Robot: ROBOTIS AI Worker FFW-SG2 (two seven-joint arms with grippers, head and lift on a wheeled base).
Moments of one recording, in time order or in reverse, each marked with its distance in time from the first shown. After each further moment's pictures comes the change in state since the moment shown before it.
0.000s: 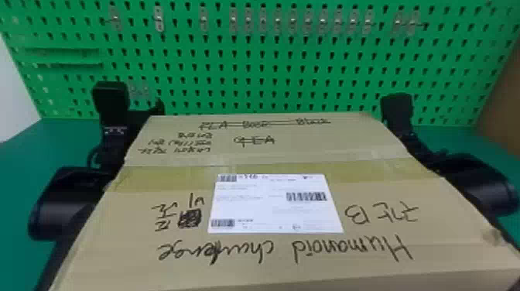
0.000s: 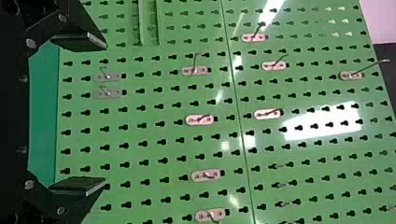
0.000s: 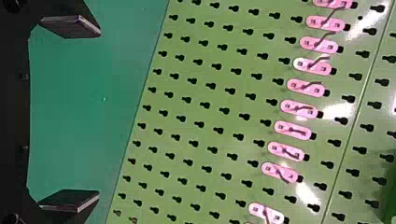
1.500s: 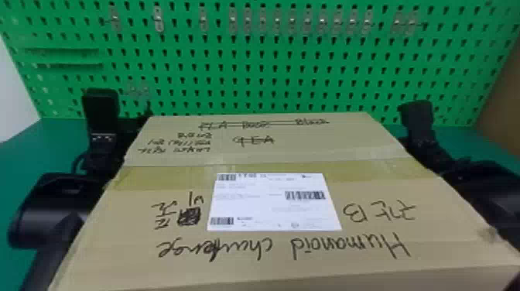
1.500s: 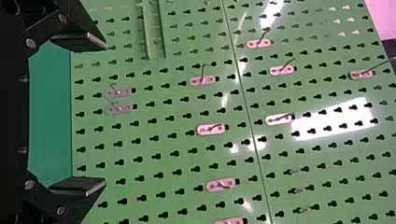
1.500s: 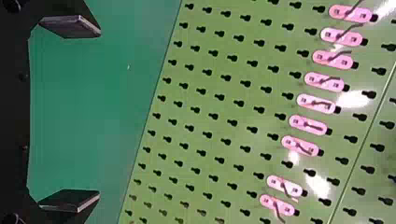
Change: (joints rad) left arm 0.036 0.049 0.019 -0.035 -0.021 0.039 -0.005; right arm 0.040 -0.048 -0.055 -0.029 0.034 0.033 0.000
